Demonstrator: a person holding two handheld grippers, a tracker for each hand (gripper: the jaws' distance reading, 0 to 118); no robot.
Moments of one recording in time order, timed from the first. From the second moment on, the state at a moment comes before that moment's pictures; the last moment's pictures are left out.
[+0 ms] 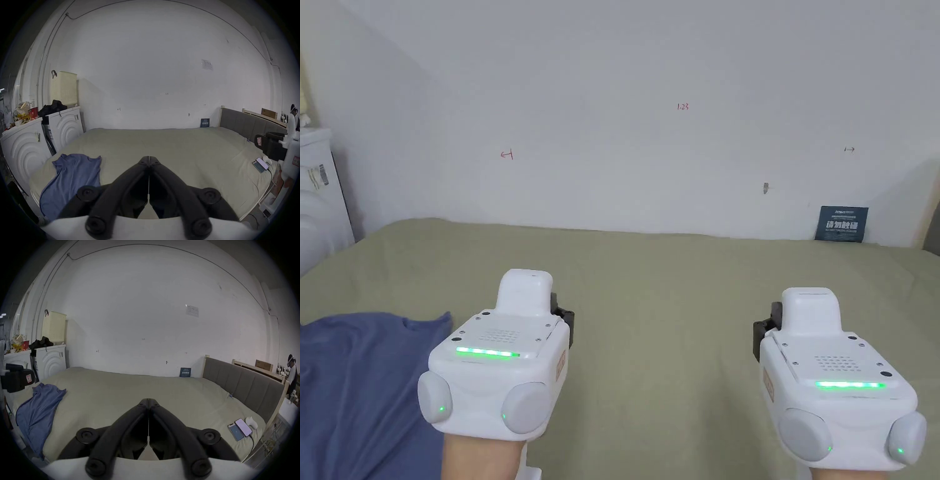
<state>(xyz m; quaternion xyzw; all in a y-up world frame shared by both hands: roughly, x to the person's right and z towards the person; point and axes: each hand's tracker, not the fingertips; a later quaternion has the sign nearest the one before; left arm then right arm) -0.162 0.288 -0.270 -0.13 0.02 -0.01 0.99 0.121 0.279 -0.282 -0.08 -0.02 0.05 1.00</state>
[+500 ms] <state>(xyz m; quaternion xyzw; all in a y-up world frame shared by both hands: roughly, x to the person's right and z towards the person) -0.225 0.296 -0.264 -0.12 0.10 0.00 0.99 0.064 0.287 -0.309 -0.08 0.05 0.05 0.99</state>
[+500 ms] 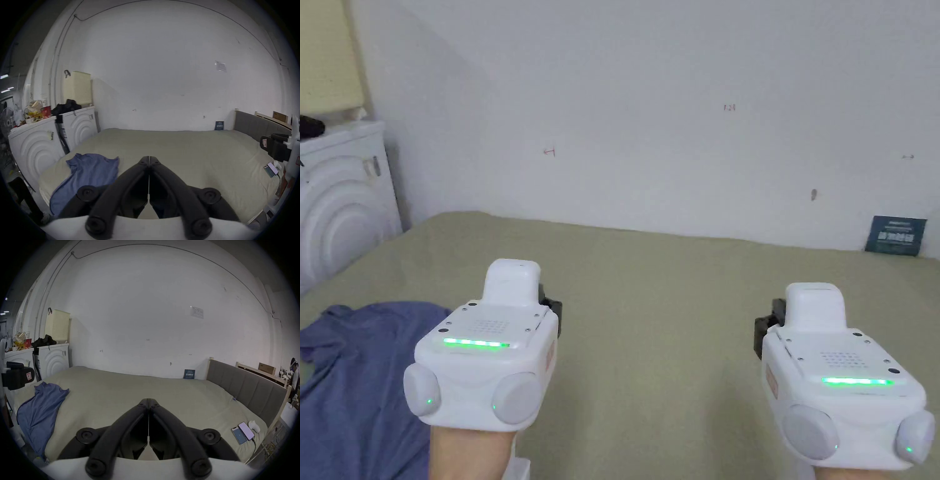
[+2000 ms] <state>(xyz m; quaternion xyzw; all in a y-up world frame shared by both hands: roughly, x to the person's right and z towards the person) -0.538 0.096 -0.473 -0.45 0.18 0.14 0.86 -0.215 0.144 -0.415 -0.22 0.28 0.06 0.93</state>
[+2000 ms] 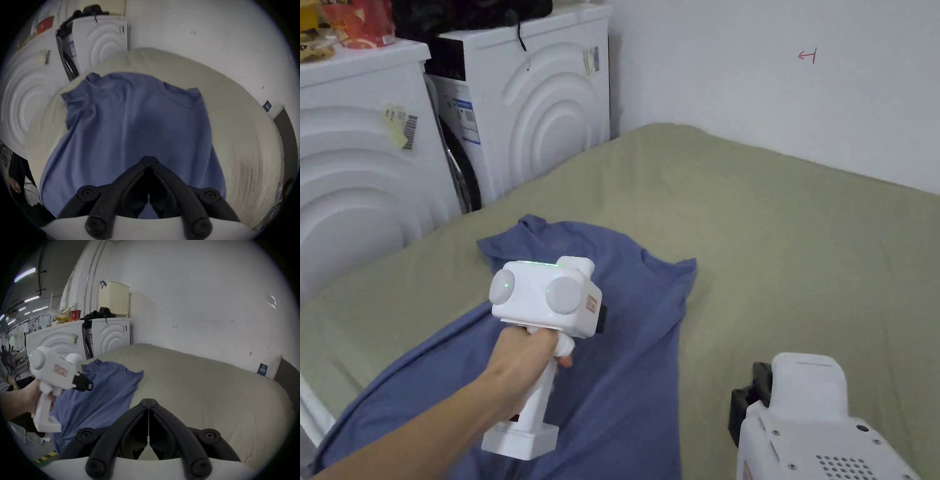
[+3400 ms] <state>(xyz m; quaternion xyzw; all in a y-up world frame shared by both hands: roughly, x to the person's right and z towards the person) -0.120 0.309 -0.468 -0.33 -0.15 0.02 0.93 0.140 0.206 -0.334 -0.24 0.00 0.02 0.97</state>
